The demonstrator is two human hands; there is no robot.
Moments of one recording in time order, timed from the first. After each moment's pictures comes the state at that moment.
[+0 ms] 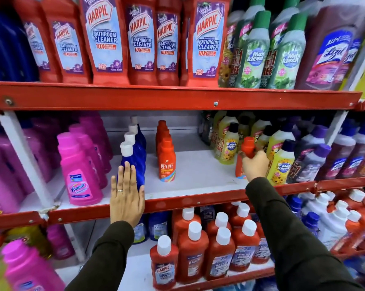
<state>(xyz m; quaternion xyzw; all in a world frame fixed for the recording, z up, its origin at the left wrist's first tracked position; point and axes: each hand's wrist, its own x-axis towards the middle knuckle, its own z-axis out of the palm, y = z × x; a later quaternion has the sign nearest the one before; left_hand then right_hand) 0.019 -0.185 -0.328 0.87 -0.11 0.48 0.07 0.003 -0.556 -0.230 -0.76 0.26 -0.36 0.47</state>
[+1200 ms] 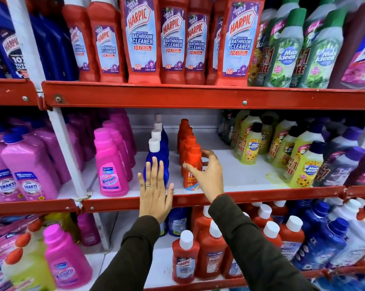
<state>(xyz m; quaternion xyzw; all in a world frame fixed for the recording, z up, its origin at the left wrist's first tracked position) 0.003 -0.189 -0.321 0.88 -0.15 0.43 0.17 -0.003 -0.358 -0.251 -0.81 0.03 -0.29 0.51</state>
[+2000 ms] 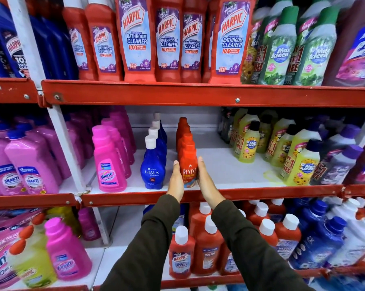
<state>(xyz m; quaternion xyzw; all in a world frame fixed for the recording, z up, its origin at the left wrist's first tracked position) -0.001 -0.267 -0.272 0.62 0.01 -0.09 0.78 -0.019 -0.366 -0.270 -0.72 -0.02 -0.02 0.70</state>
